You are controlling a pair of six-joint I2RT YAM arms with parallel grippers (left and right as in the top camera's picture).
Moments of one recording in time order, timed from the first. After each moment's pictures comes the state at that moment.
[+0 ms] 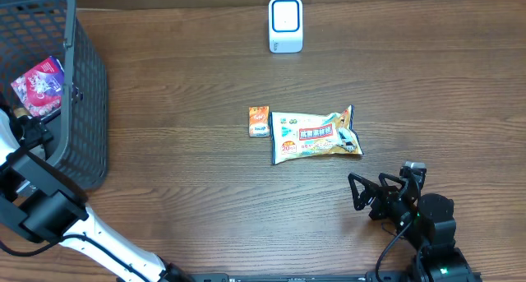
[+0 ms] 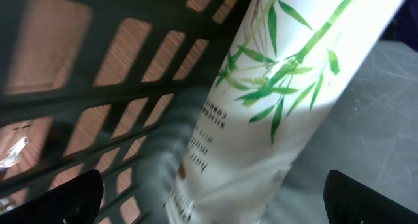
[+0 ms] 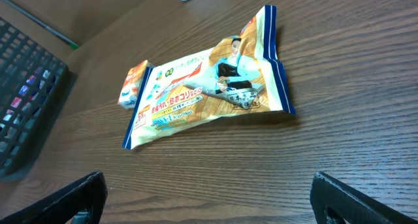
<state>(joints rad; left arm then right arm) 0.79 2.24 1.94 -1.05 -0.32 0.06 0.18 0.38 0.05 -0.15 -0.32 0.52</state>
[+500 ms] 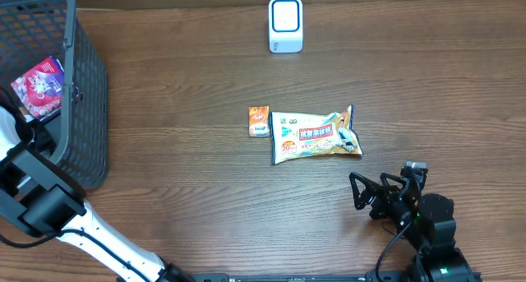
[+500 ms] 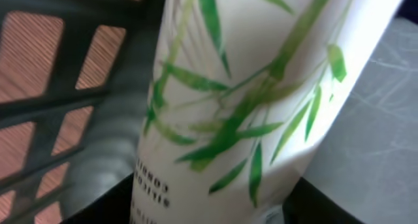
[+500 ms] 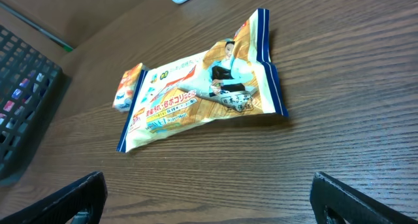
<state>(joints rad) 0.79 2.30 1.94 -1.05 -0.23 0.08 0.18 0.38 0.05 -0.15 -0.30 0.52</state>
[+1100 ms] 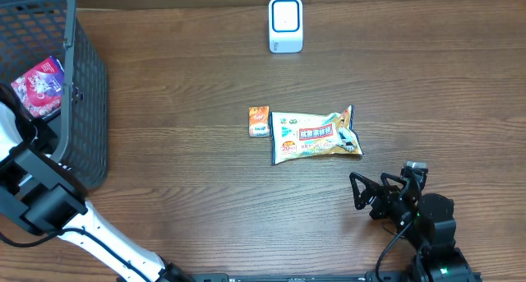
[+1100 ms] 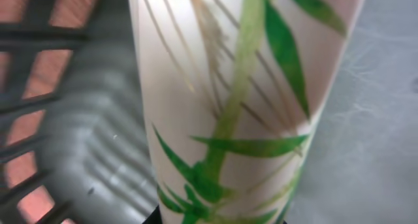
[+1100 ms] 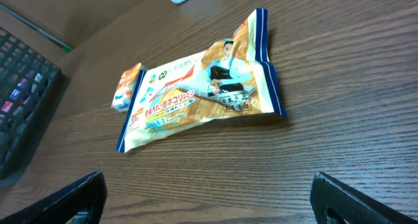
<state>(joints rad) 0.77 2.30 2.01 -1.18 -0.20 -0.06 0.18 0.38 0.06 -0.16 -0.29 0.52</state>
